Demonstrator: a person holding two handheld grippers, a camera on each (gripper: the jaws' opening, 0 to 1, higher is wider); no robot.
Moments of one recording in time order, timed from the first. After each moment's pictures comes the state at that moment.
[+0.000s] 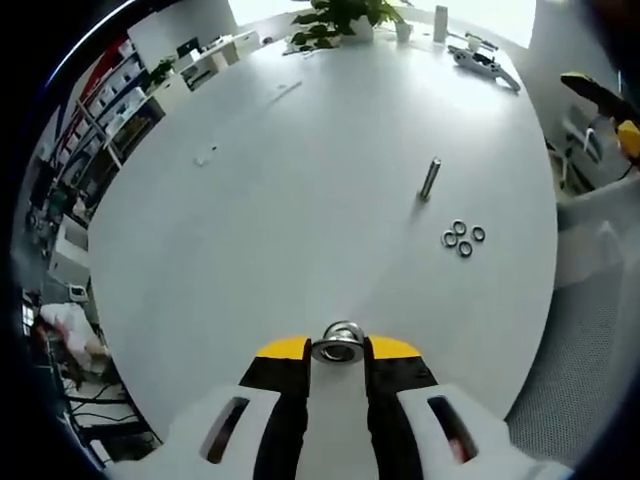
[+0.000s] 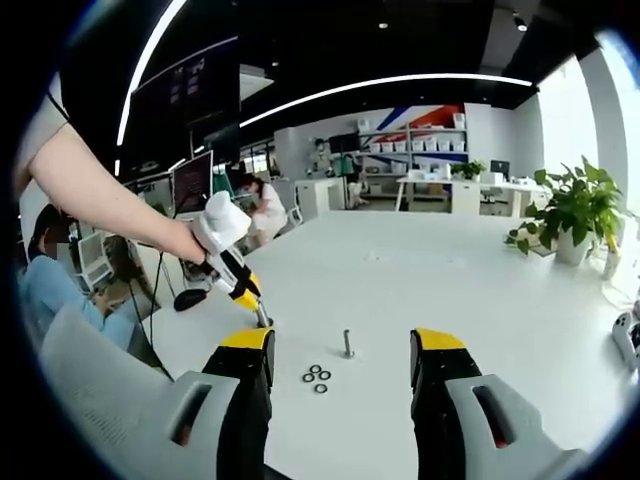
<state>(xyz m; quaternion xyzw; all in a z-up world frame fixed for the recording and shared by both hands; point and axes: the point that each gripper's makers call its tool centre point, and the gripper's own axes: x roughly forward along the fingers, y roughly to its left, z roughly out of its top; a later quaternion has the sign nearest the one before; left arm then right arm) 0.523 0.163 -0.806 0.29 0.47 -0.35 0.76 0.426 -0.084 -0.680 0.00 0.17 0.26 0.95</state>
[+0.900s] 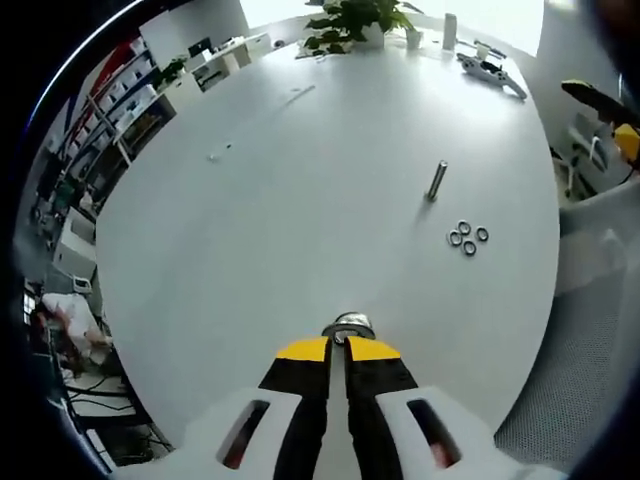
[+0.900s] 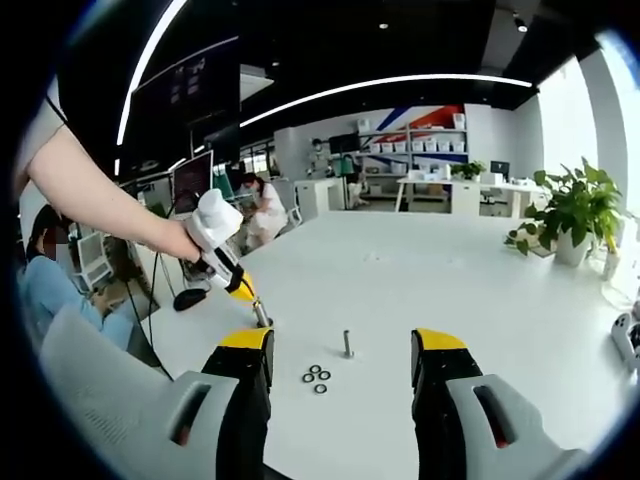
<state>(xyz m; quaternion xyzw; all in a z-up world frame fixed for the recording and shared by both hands) 0.518 0.174 -0.804 0.29 0.47 -0.34 0.76 0.425 -0.085 -0.679 0.00 0.17 0.26 0.95</state>
